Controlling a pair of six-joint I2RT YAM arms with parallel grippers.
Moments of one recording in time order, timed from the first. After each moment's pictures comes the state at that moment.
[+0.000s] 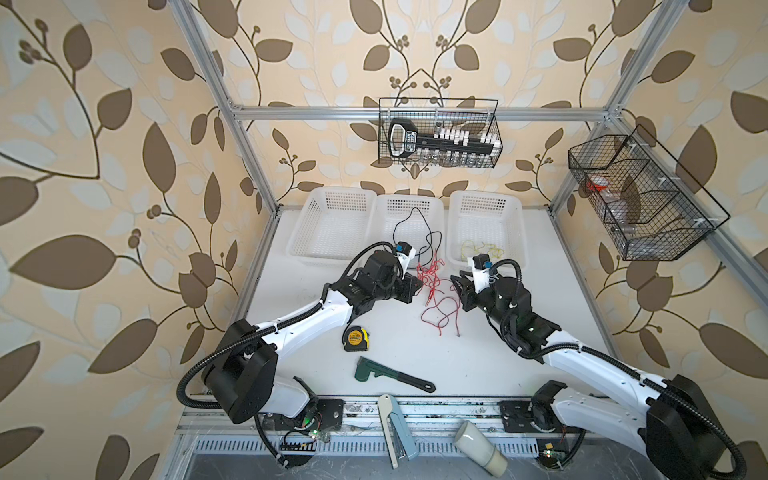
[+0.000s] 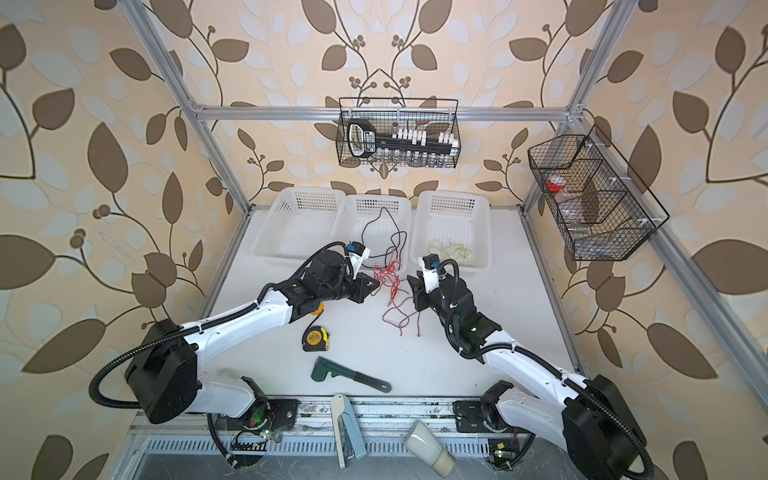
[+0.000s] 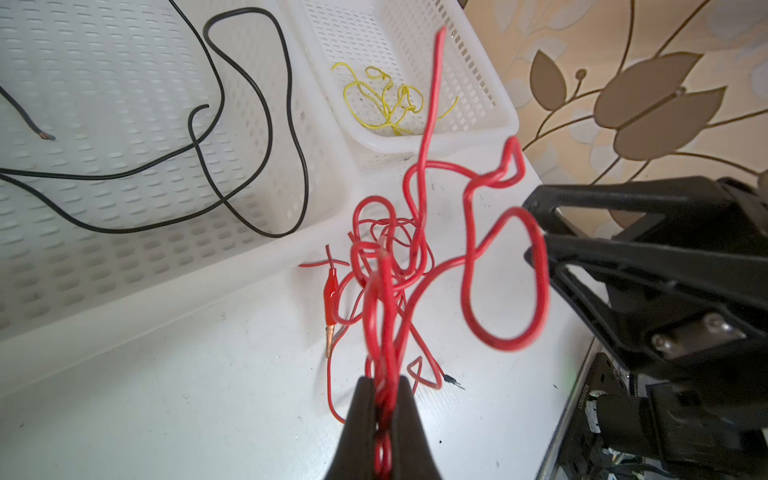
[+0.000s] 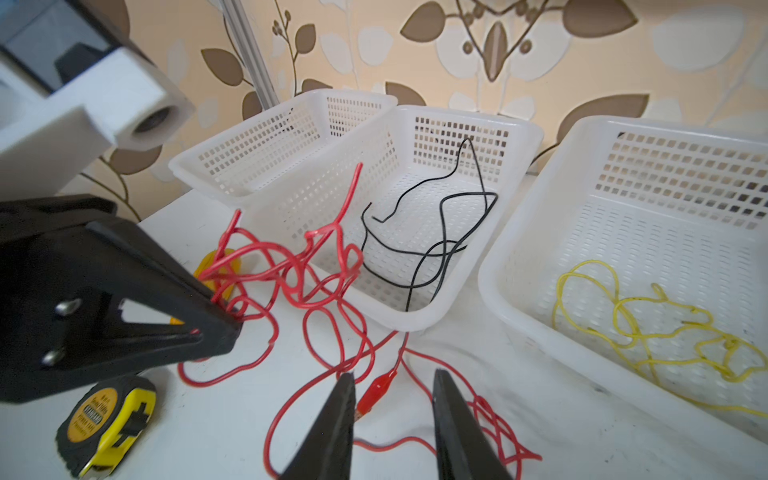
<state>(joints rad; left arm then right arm) -0.66 1.40 0.92 -0.10 0.28 -0.42 0.57 1.06 0.50 0.27 0.02 0.13</state>
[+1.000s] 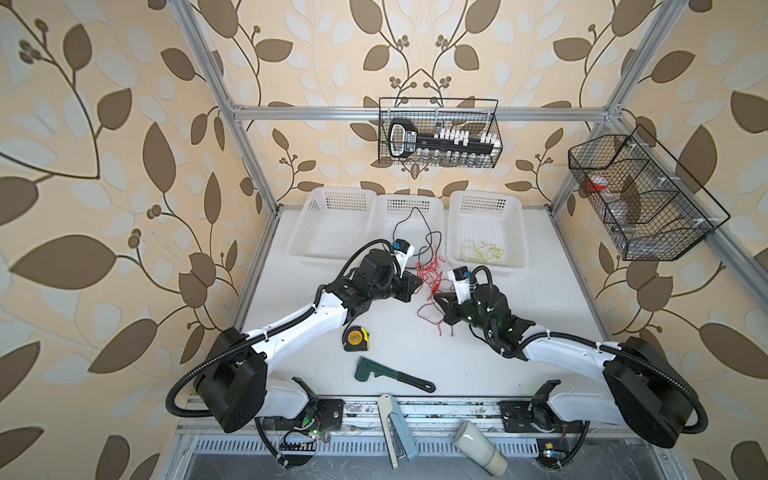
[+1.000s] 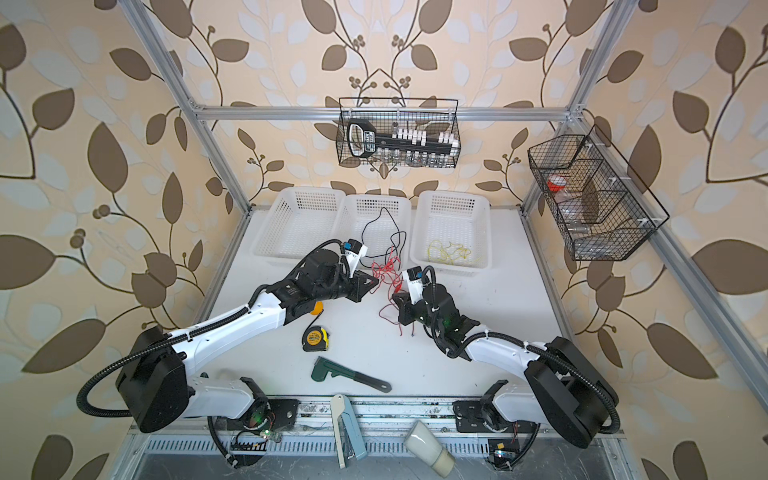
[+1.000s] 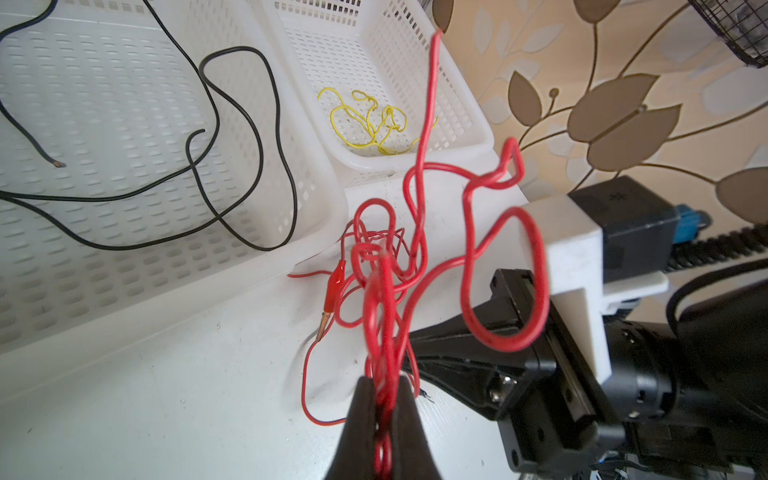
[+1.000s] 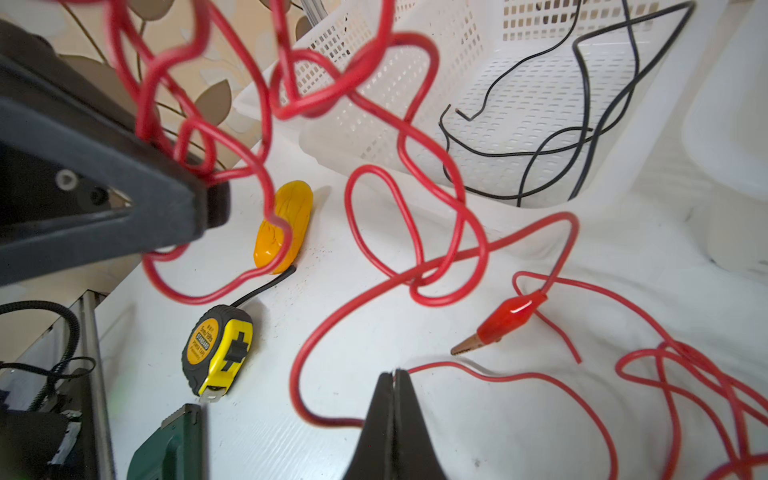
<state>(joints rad) -0.66 1.34 0.92 -0.10 0.29 -0.42 0.64 1.29 0.46 0.41 -0.08 0.35</state>
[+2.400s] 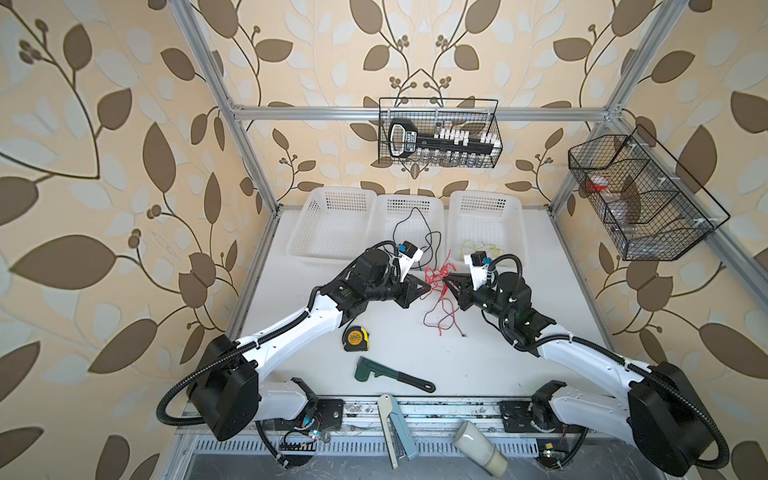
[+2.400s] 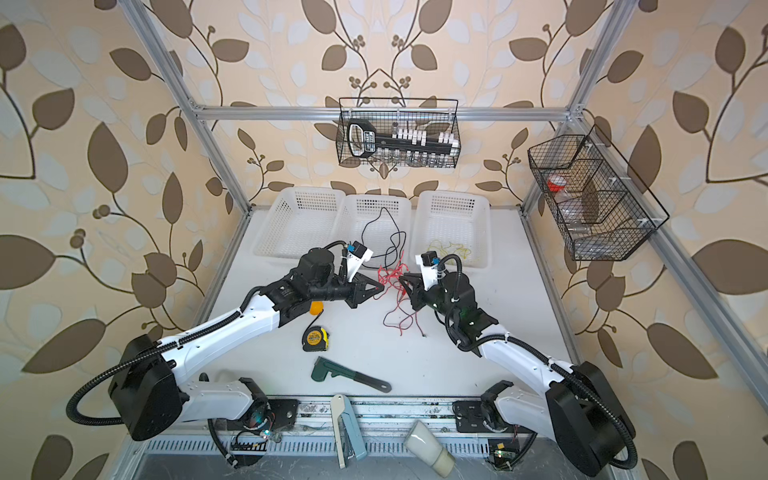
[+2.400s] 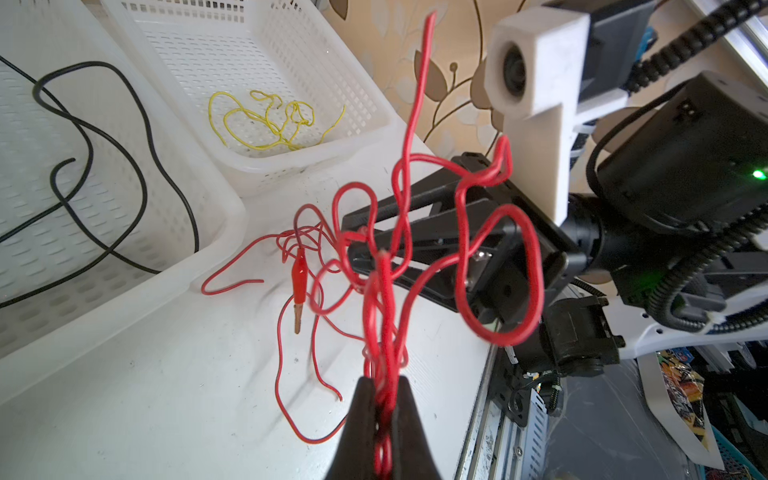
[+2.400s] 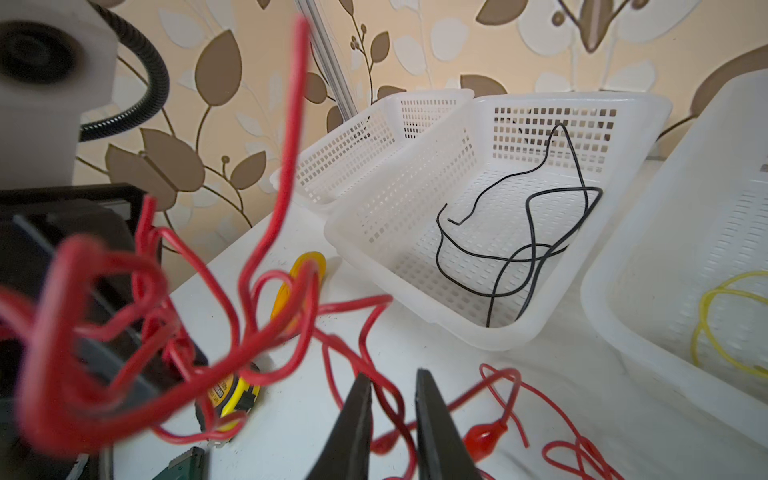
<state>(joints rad) -0.66 1.30 0.92 -0.10 0.52 -0.33 0.50 1.16 0.51 0.42 -0.24 0.25</state>
